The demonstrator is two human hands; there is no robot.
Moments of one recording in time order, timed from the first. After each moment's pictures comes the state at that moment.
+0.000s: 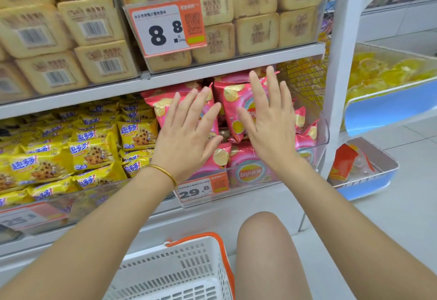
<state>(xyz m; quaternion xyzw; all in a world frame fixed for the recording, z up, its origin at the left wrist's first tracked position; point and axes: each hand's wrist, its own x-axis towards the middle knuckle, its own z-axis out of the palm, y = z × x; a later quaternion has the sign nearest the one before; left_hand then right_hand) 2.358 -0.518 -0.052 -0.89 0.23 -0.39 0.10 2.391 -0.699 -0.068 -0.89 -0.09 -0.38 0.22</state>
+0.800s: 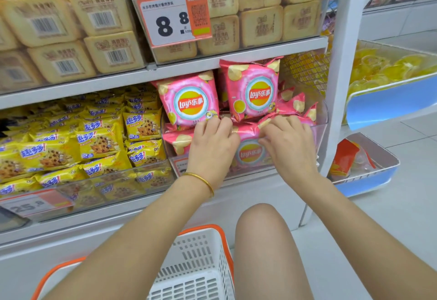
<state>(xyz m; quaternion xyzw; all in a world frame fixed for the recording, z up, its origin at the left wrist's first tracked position) 2.345 -0.557 -0.086 -0.88 0.20 -0.41 0.13 2.355 -0.728 -0.105 -0.90 -0.14 -0.40 0.09</state>
